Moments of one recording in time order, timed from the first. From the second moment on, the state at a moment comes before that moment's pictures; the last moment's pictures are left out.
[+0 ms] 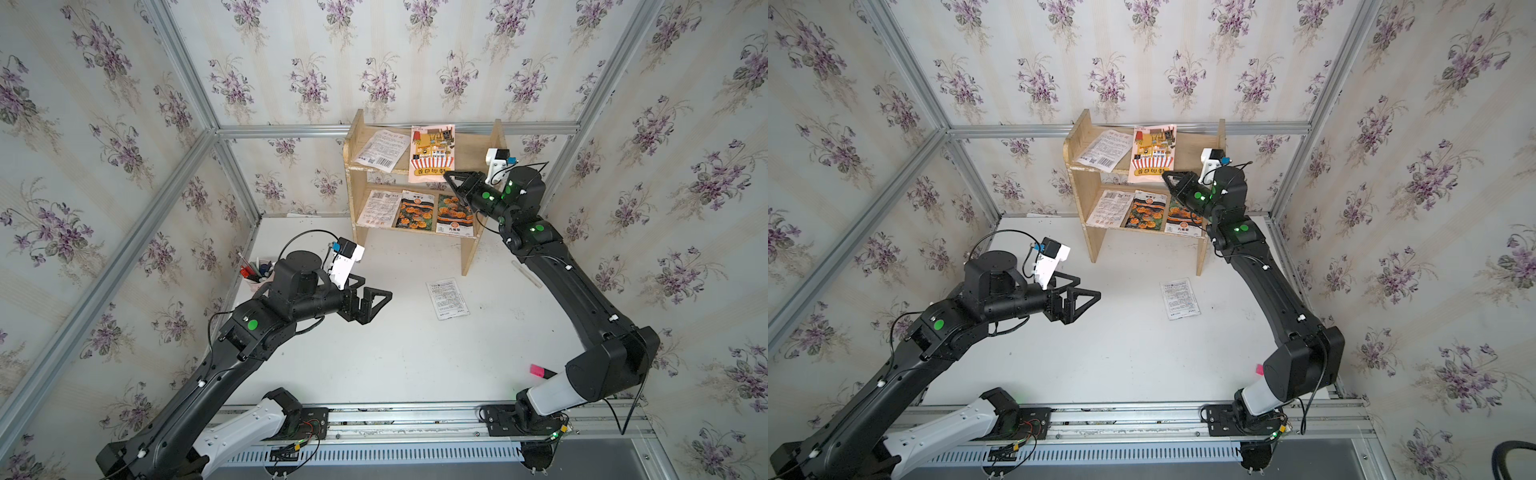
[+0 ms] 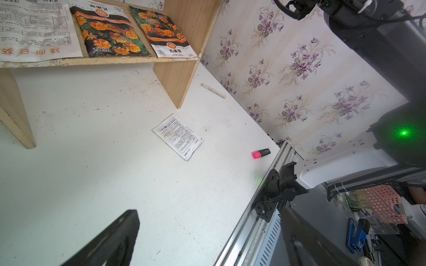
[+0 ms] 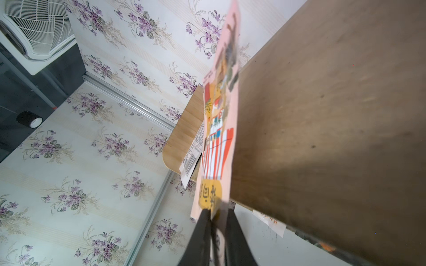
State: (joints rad) left arm -0.62 0.94 1.20 -0.70 0.37 -0.32; right arm 0.32 1.53 1.57 -0.05 -0.40 0.96
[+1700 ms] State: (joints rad) left arm -0.54 0.99 1.13 -0.06 0.61 -0.72; right arm 0.60 0.98 1.05 0.06 -0.68 0.82
